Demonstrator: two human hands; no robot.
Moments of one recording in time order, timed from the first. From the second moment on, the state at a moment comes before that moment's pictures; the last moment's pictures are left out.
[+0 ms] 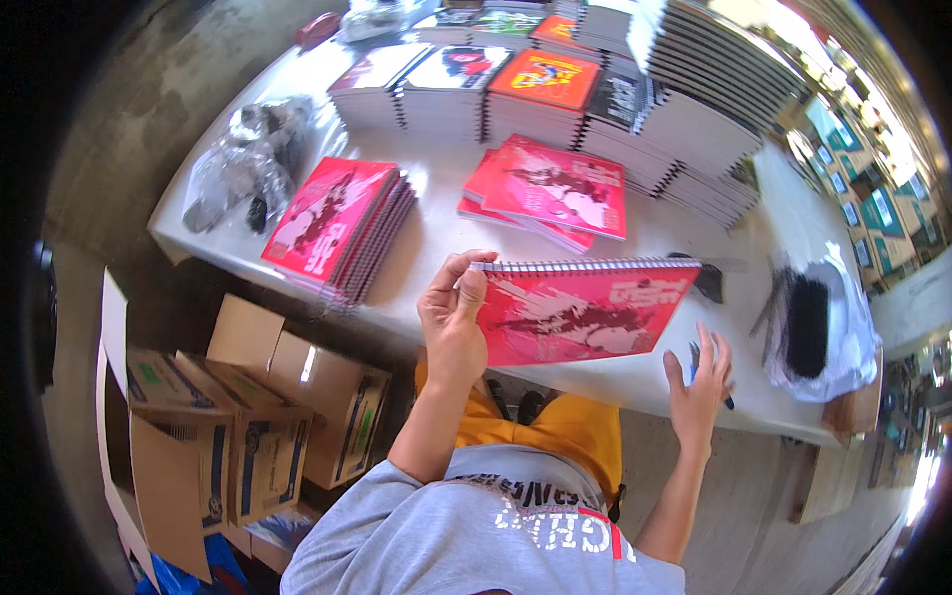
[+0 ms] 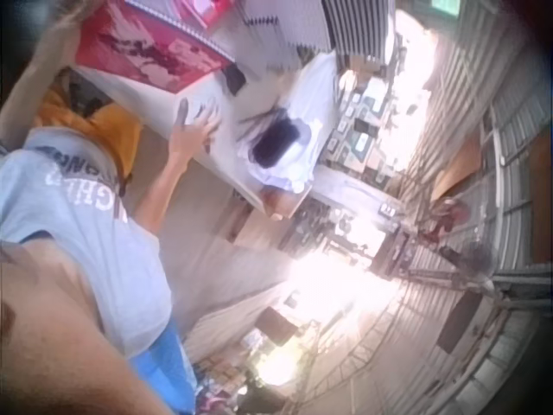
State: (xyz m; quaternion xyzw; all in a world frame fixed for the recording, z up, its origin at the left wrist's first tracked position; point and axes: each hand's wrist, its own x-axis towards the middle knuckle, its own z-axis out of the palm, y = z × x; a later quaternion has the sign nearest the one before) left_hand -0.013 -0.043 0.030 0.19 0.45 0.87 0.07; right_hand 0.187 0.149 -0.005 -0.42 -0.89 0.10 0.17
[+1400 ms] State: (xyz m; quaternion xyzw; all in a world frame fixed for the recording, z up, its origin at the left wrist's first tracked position) left_hand -0.131 -0.189 0.041 0.09 0.54 0.73 -0.42; right_hand -0.106 0.192 0.026 -0.31 -0.88 0.09 0.35
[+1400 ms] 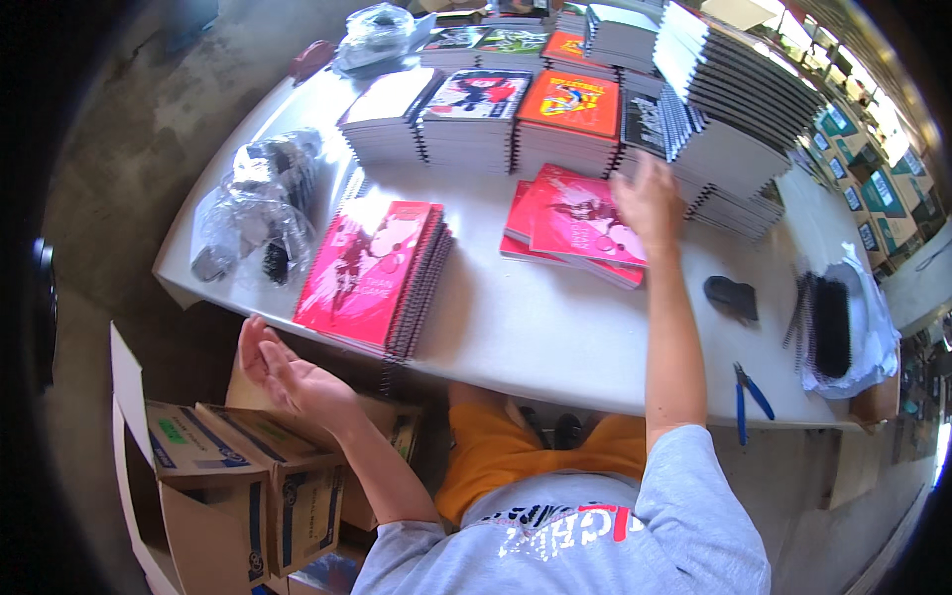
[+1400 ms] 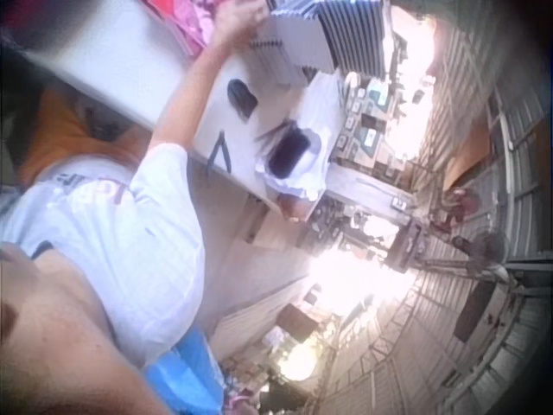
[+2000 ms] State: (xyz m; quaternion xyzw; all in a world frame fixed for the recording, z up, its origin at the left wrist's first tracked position) left_hand -0.047 0.006 -0.010 0.24 0.60 0.74 0.19; right_hand 0.114 0.165 -0.039 -0.19 -0.69 0.58 0.38
